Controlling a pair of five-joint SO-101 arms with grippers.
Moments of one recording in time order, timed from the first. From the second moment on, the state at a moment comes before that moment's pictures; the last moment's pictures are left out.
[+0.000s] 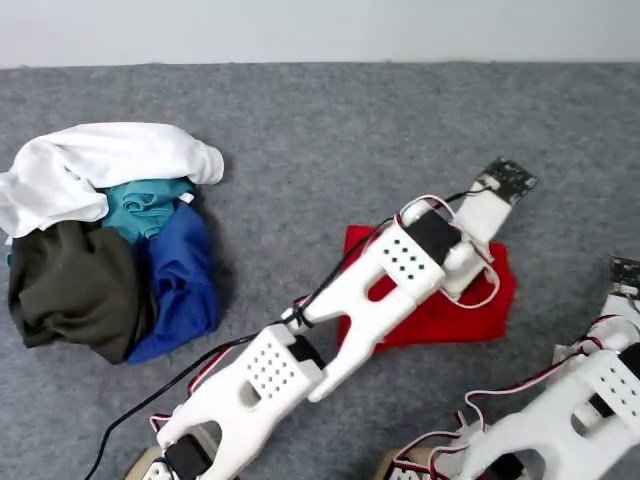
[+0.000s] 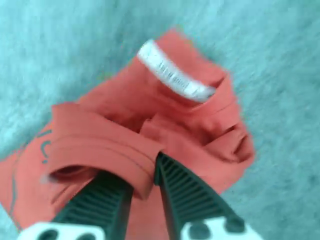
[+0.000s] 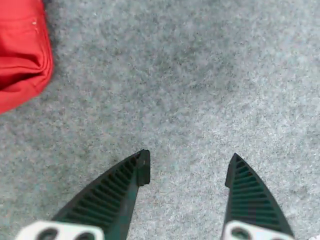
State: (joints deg) left arm 48.3 57.1 -68.5 90.1 11.8; right arm 50.9 -37.5 53.3 65.1 34.7
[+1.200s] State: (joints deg) left arm 51.9 67.8 -80.9 79.1 11.8; right arm 50.9 -37.5 53.3 65.1 34.7
